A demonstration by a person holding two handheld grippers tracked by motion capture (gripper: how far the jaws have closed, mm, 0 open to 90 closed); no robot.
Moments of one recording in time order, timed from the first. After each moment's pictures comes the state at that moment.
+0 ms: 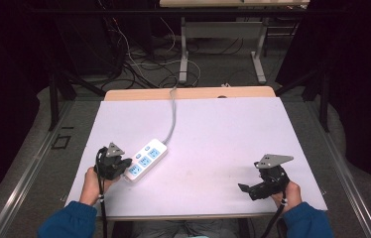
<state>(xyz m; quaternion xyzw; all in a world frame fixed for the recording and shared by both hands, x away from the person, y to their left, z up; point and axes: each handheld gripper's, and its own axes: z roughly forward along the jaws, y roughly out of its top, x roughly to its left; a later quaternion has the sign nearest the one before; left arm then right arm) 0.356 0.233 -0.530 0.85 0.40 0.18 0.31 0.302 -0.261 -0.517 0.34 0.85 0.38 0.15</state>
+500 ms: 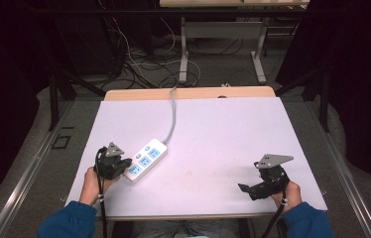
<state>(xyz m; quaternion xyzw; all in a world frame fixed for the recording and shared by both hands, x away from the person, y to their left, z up) 0.357 0.234 -0.530 0.85 0.40 0.17 0.31 0.302 -0.261 -0.517 0.34 0.85 0.38 0.15</state>
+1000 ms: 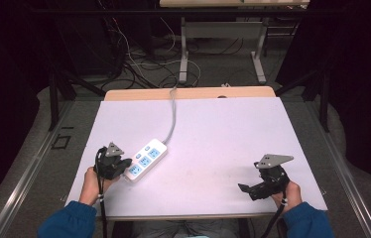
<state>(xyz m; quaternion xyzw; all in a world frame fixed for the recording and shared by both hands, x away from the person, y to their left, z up) 0.357 0.234 -0.530 0.85 0.40 0.17 0.31 0.303 -0.261 -0.517 0.34 0.85 0.39 0.15</state>
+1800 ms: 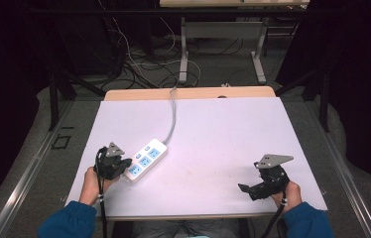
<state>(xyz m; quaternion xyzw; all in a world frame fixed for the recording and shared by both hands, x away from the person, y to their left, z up) 0.356 0.233 -0.529 0.85 0.39 0.17 0.30 0.302 -0.261 -0.517 0.34 0.85 0.38 0.15</state>
